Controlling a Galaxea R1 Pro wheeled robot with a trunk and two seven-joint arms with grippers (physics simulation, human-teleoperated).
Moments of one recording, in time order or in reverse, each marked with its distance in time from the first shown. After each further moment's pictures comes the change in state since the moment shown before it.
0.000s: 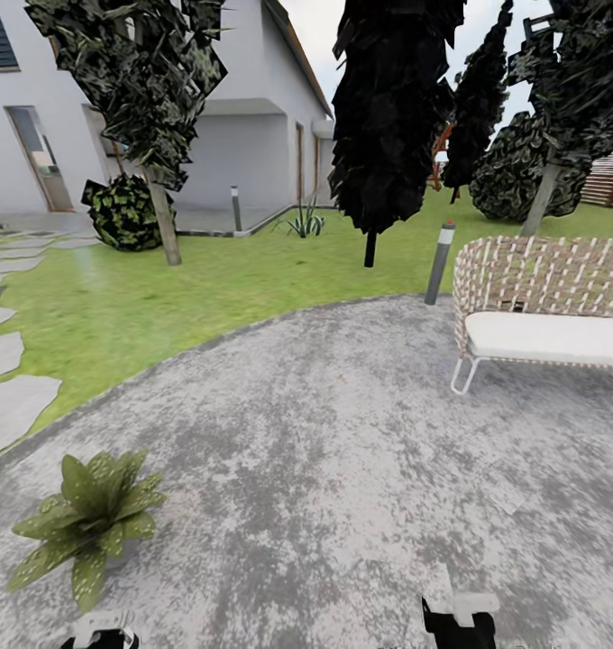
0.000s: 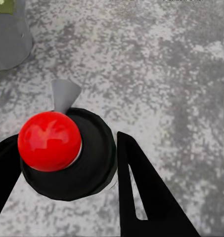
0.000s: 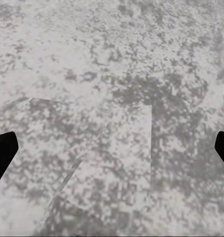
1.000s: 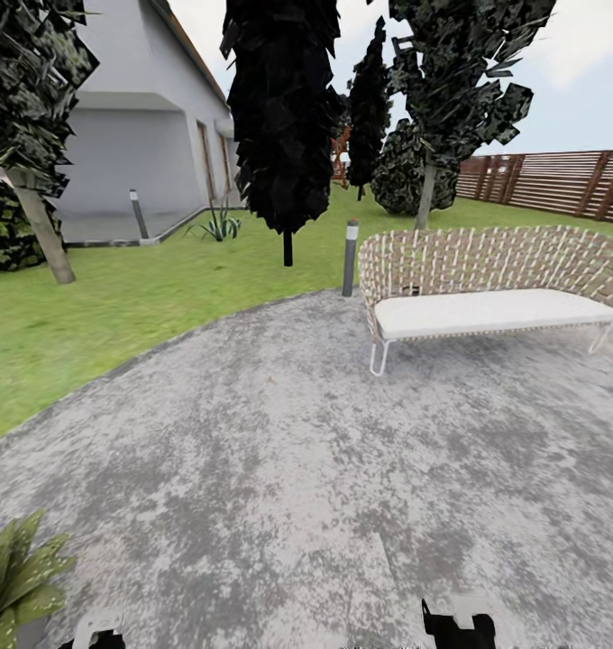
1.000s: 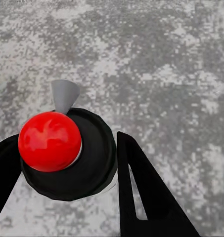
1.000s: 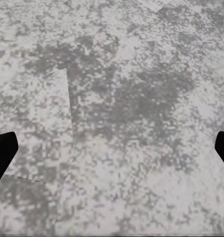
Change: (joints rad) left arm 0.000 -0.026 -0.003 0.005 -0.012 -0.003 0.175; right arm 0.003 0.002 0.000 0.000 -0.002 0.000 0.000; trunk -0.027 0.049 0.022
